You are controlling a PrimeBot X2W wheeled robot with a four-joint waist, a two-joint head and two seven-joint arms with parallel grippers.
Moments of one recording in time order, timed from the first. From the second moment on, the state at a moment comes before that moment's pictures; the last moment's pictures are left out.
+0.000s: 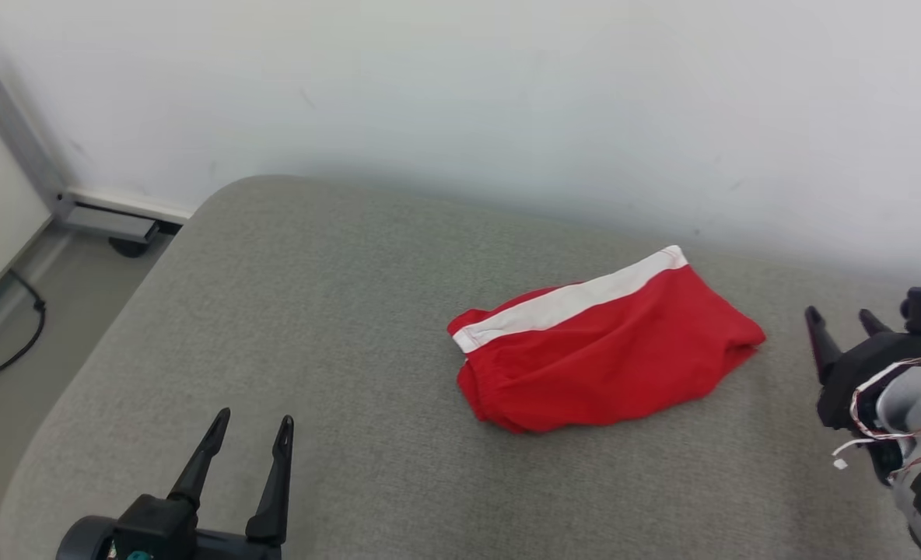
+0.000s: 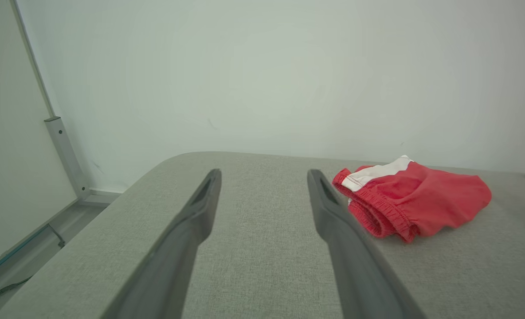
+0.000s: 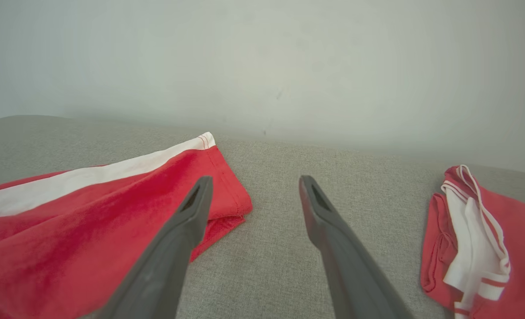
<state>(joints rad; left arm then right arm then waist) -0.06 0.24 -0.36 0.14 -0.24 0.05 -0.26 -0.76 -0.33 0.71 1.27 0.96 0.13 -0.25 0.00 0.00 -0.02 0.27</state>
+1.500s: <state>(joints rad) -0.12 0.13 -0.27 0.14 -0.17 -0.04 -0.26 -0.81 -0.37 0.37 1.29 0.70 0.13 0.10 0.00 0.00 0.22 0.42</state>
